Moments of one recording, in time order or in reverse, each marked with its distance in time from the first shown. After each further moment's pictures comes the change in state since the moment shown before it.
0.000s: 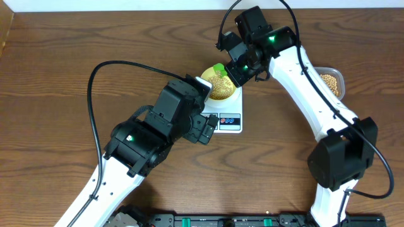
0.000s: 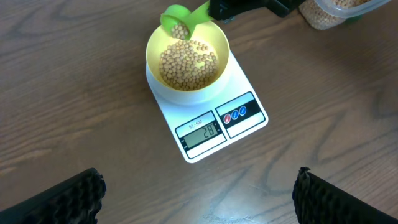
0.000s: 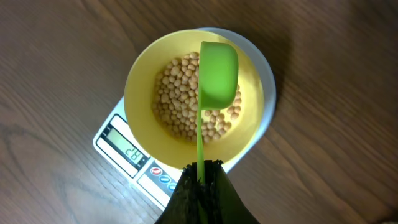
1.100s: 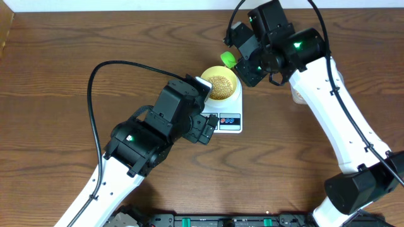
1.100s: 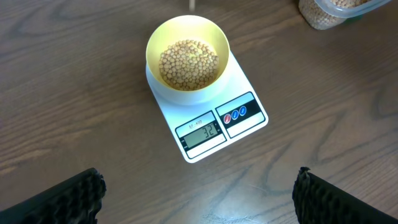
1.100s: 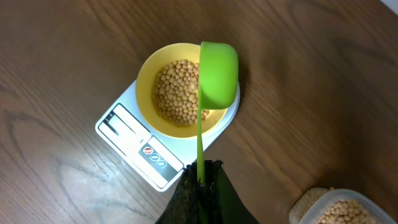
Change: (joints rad) left arm 0.000 0.000 0.000 0.000 0.000 0.000; right arm 0.015 -0.189 0.012 -0.071 0.086 -0.080
